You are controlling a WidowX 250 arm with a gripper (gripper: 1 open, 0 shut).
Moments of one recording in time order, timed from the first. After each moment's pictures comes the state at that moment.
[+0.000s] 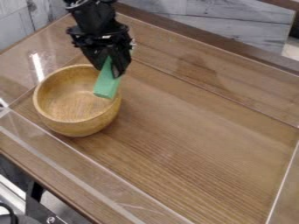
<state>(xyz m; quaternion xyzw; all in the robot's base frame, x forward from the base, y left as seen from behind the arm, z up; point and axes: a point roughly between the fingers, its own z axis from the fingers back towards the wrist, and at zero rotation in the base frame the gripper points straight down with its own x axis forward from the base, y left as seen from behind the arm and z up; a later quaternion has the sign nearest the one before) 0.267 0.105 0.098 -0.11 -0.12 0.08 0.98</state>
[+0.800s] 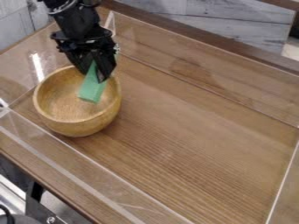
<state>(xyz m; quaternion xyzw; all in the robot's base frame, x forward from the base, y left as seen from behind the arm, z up) 0.254 0.120 0.092 -0.10 -0.11 0.09 0.98</state>
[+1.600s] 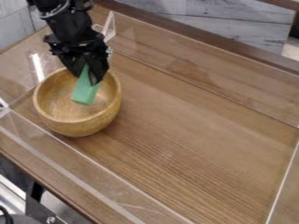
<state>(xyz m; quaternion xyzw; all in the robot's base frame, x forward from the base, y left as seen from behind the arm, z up) 0.247 0.128 0.088 -0.10 -0.11 0.10 0.98</state>
